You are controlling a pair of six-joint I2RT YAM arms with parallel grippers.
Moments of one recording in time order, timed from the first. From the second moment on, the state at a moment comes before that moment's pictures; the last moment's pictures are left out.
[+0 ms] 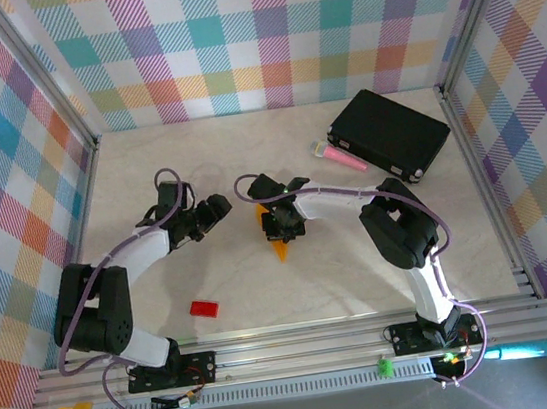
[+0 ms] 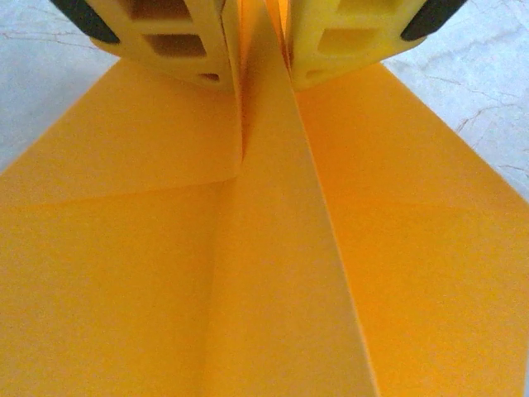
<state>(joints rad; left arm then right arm) -0.21 1.50 0.80 -0.15 0.30 -0.76 0.84 2.03 1.47 -0.71 -0.01 0.76</state>
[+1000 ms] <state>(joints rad) -0.19 1.40 0.77 -0.22 0.20 -0.74 0.84 2.08 1.54 -0.78 0.04 0.76</state>
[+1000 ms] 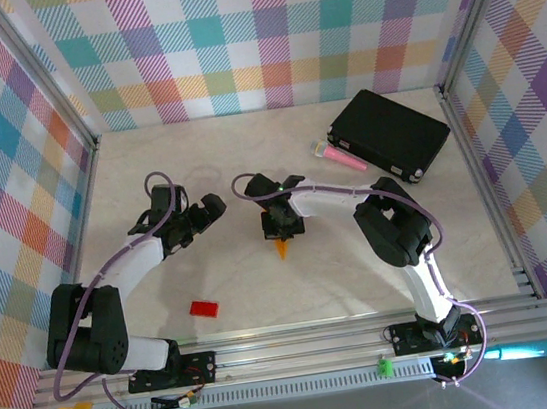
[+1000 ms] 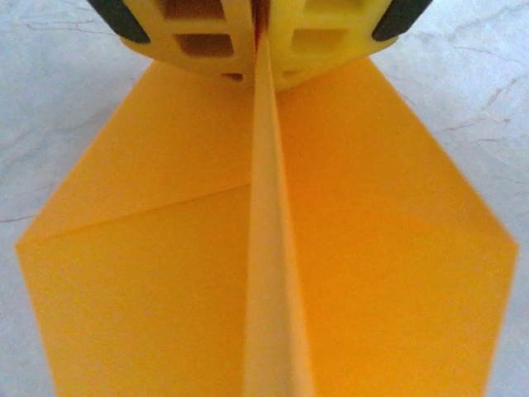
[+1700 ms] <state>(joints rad) -0.17 1.39 0.78 -0.27 0.21 -0.72 0.58 2.36 2.09 -0.88 0.02 0.49</state>
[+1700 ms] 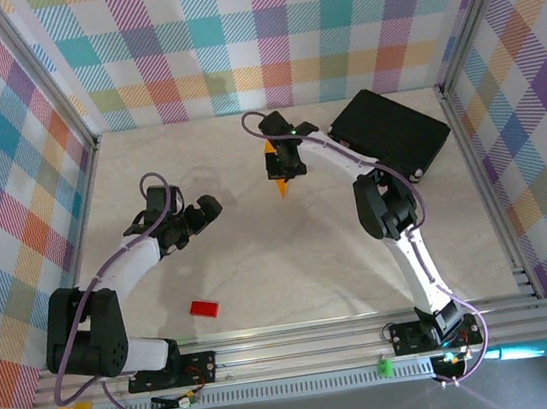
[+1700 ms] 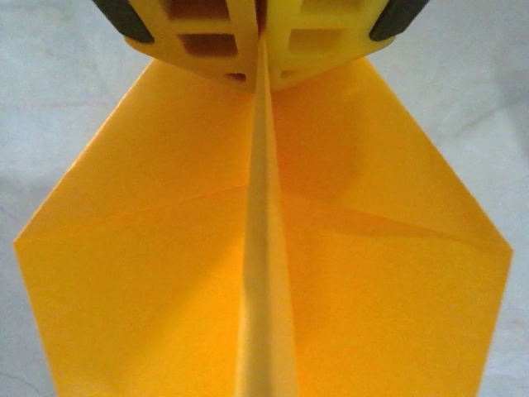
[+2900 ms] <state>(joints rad) -0.17 1.47 0.79 -0.22 0.27 -0.74 0.60 2.48 2.18 -0.97 0.11 0.42</state>
